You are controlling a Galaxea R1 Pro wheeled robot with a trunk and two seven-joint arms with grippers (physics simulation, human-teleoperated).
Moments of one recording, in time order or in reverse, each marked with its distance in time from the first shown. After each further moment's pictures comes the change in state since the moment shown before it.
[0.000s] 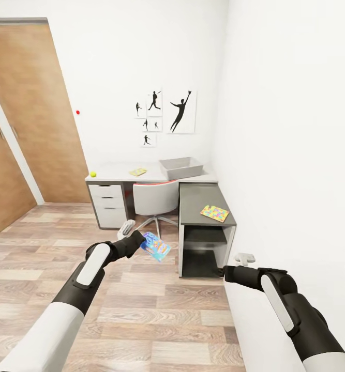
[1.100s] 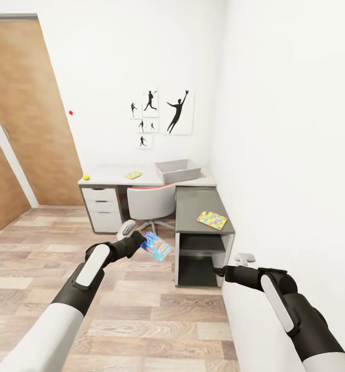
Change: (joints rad) left arm 0.005 0.002 0.002 0.000 -0.001 0.000 -0.025; right arm 0.001 0.000 0.000 -0.002 0.000 -0.001 0.000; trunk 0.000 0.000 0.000
